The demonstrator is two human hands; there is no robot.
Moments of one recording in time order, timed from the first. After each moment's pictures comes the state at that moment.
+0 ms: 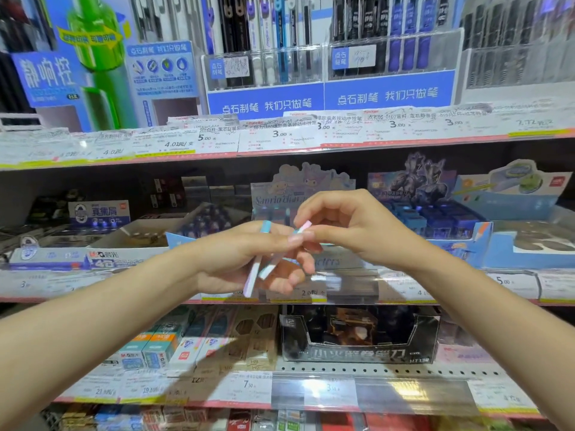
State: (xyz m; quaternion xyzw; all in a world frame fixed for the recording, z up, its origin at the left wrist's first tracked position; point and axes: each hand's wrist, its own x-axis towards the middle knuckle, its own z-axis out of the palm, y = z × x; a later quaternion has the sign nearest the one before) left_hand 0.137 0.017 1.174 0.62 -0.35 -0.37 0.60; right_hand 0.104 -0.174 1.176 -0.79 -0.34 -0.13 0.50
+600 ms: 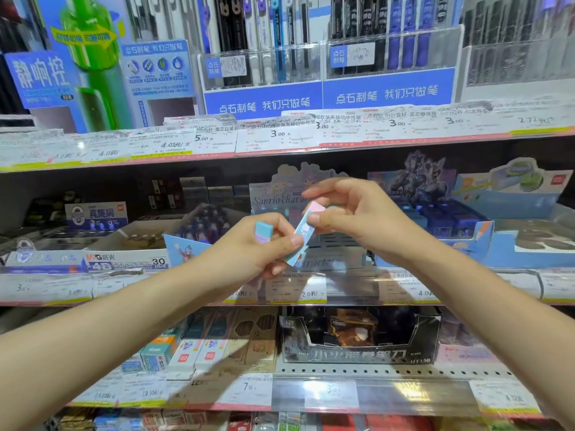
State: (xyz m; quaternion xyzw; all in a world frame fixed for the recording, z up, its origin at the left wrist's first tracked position) left_hand 0.137 0.008 1.161 0.77 -0.32 -0.06 0.56; right_hand 0.111 -0.177 1.180 -0.76 -0.23 -0.15 0.59
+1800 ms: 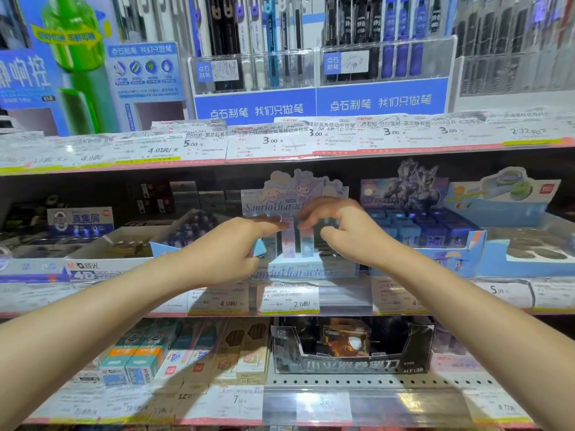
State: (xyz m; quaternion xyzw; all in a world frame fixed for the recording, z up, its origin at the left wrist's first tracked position) left_hand 0.175 0.014 1.172 0.91 -0.39 0.12 0.06; right_hand 0.152 -0.188 1.164 -0.88 -0.22 -0.24 0.34
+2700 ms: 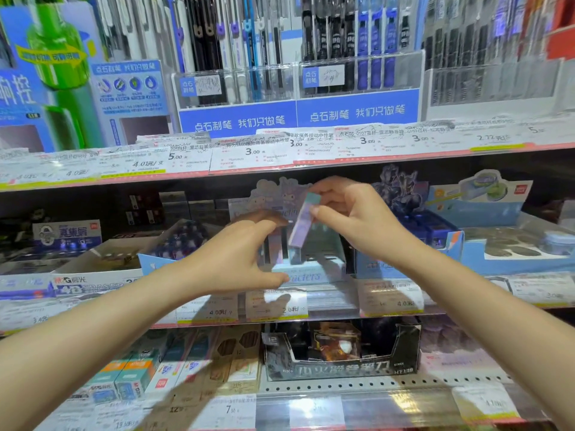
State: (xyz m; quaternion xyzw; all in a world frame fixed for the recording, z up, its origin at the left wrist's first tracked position) left_hand 0.168 -0.002 1.175 0.89 -0.42 0.17 0.08; right_hand 0.117 -0.198 1.188 -0.82 -0.22 -0.28 0.45
